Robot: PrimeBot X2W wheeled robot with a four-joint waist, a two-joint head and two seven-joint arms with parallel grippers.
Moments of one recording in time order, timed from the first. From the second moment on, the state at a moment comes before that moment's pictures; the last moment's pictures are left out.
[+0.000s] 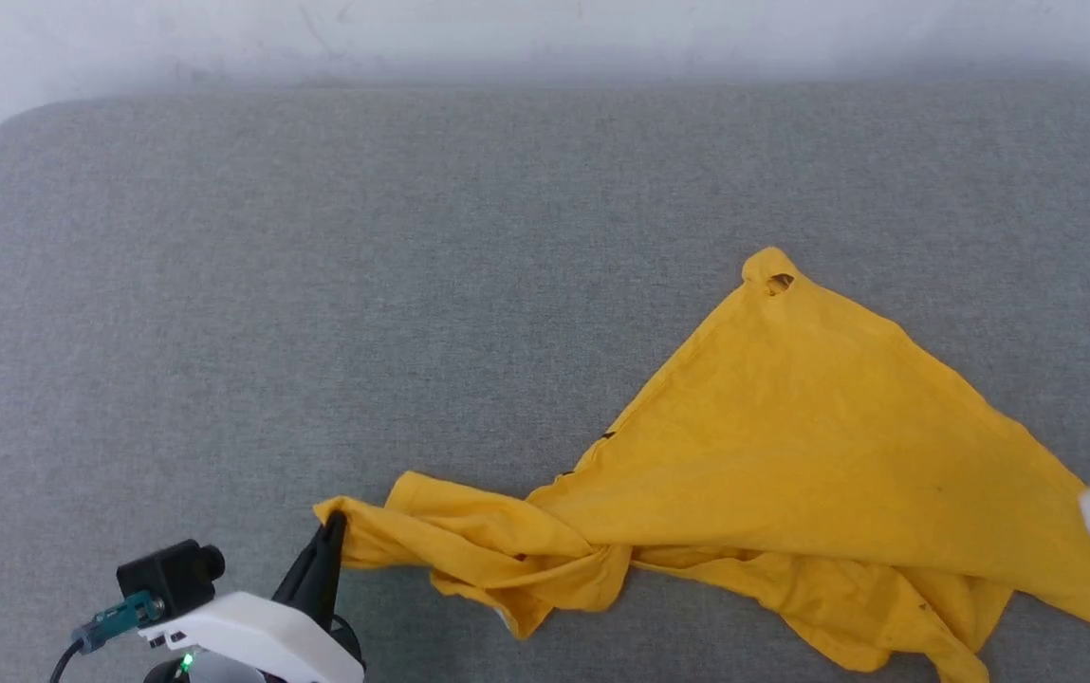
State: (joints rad) left arm 0.10 0.19 -0.13 -0.02 -0.73 0.07 0.11; right arm -0.17 -0.08 -0.46 0.10 0.11 0.13 0.20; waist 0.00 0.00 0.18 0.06
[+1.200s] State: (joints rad) left arm -0.04 0.15 -0.19 0.07 -0.74 0.02 0.08; right arm -0.84 -0.33 0.26 0.66 0.33 0.13 0.71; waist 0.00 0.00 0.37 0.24
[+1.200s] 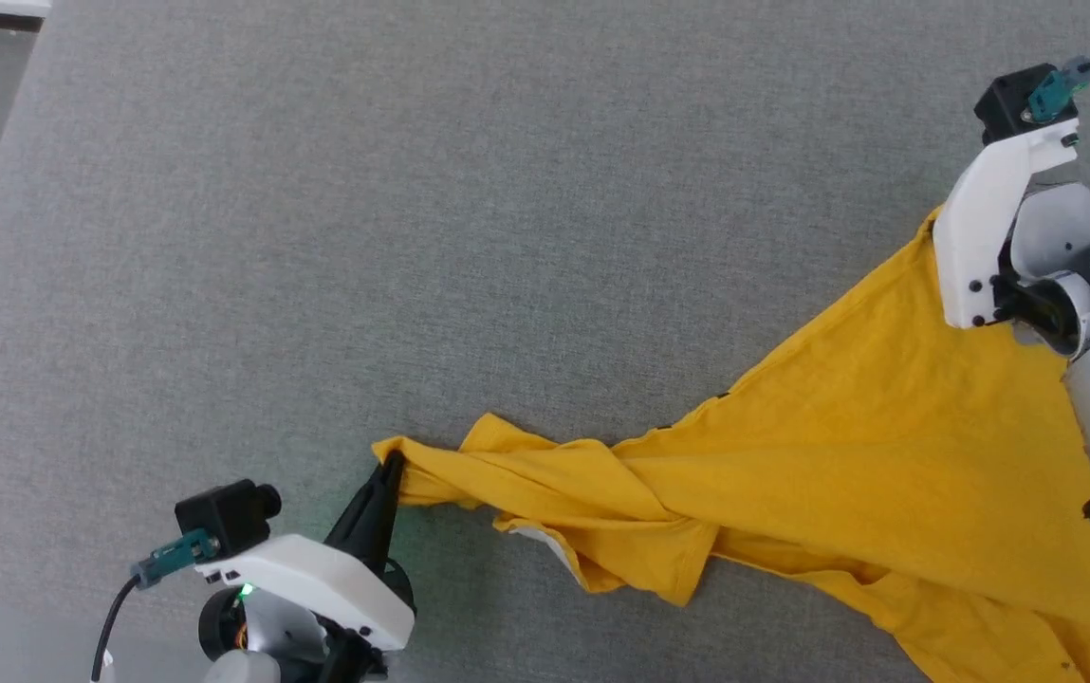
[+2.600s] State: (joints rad) left arm -0.62 0.30 -0.14 -0.18 -0.79 -0.04 0.22; right arm -0.45 -0.32 -0.15 -0.28 0.26 0.13 0.61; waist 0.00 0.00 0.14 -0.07
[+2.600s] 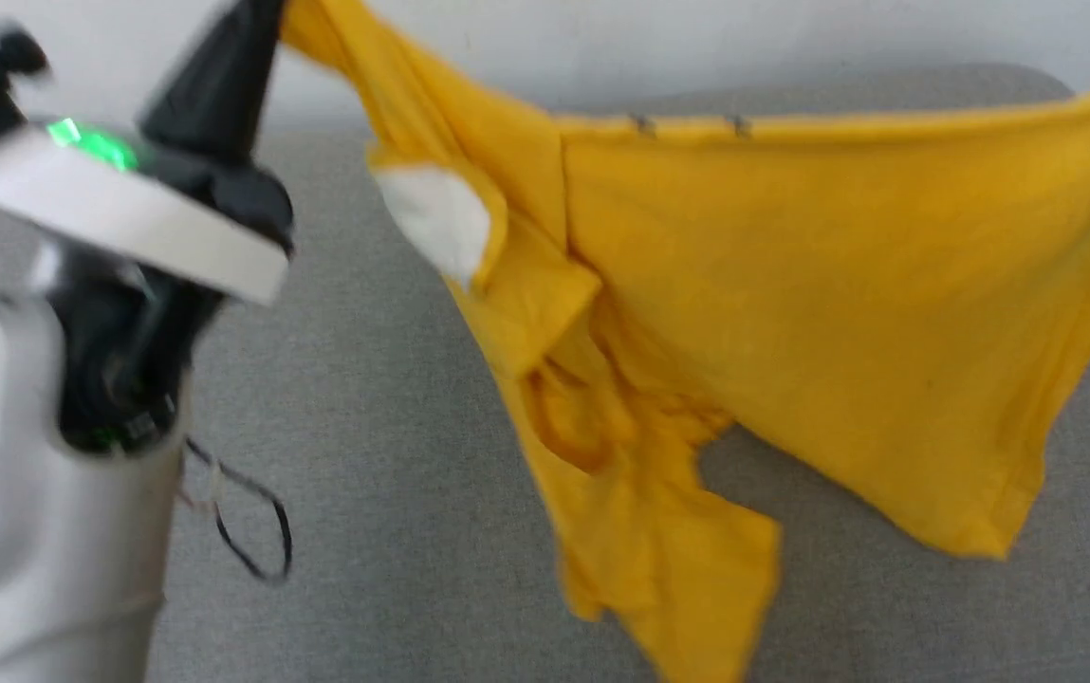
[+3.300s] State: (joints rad) left arm -1.58 0.36 -0.07 0.21 -0.64 0.01 0.12; right arm -1.39 -0.31 0.07 0.18 0.04 0.13 0.52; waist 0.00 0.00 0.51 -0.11
